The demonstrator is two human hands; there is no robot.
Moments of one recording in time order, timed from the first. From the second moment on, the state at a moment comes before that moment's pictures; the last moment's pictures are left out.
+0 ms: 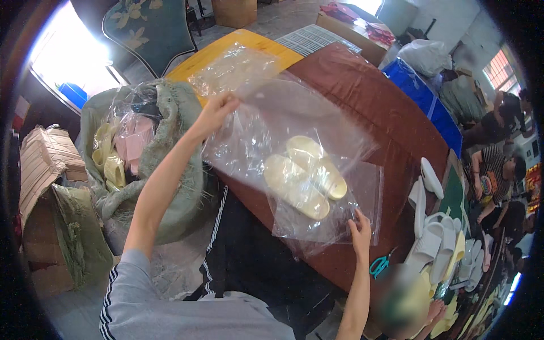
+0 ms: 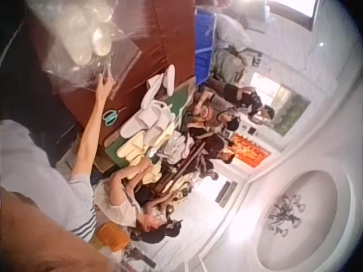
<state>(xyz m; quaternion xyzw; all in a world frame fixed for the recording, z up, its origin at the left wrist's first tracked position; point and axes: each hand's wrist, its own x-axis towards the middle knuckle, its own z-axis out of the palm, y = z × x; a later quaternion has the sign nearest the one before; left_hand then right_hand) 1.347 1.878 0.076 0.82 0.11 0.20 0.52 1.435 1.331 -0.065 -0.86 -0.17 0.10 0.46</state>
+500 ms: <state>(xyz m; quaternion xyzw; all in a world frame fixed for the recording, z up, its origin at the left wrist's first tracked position) 1.465 2.153 -0.087 0.28 0.51 0.45 0.68 1.435 1.364 -0.052 -0.93 -0.17 0.09 0.33</state>
